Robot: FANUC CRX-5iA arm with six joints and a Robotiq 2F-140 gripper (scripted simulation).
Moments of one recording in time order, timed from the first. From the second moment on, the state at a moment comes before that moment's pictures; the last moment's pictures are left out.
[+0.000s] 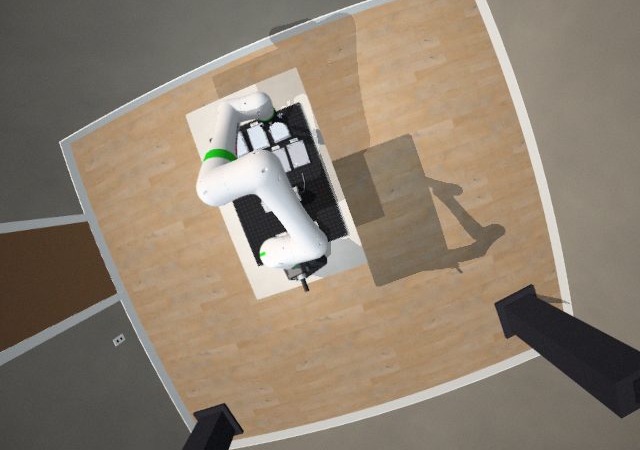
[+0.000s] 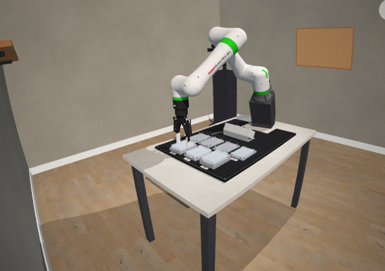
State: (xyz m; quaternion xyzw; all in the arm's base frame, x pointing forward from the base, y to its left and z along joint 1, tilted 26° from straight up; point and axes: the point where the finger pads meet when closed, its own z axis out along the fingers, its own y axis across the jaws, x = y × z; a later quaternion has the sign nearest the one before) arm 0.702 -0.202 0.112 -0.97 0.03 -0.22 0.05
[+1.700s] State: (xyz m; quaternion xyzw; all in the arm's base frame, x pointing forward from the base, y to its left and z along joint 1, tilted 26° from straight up) arm 0.703 -0.202 0.110 -0.97 0.03 -0.22 0.05
